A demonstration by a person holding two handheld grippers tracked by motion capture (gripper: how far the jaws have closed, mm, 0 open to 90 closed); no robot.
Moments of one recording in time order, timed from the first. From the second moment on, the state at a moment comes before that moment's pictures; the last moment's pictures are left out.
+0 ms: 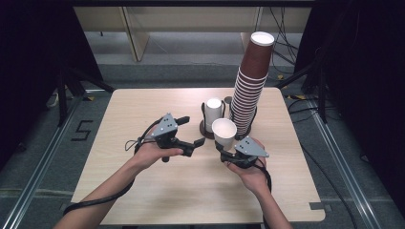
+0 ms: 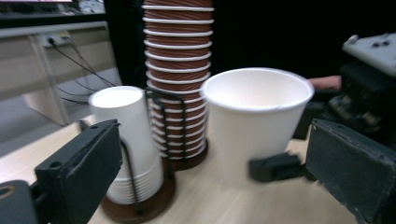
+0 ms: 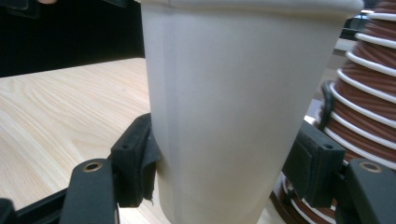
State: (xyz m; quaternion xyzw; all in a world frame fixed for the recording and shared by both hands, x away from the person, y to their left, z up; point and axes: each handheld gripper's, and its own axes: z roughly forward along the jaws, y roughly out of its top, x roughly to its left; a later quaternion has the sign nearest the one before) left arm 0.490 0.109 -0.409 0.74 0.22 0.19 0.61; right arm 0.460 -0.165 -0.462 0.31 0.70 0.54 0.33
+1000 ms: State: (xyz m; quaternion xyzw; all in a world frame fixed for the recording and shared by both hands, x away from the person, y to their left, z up) left arm 0.475 0.156 -0.444 0.72 0.28 0.24 0.59; right arm 0.429 -0.228 -0.479 0.38 0.70 0.50 0.33
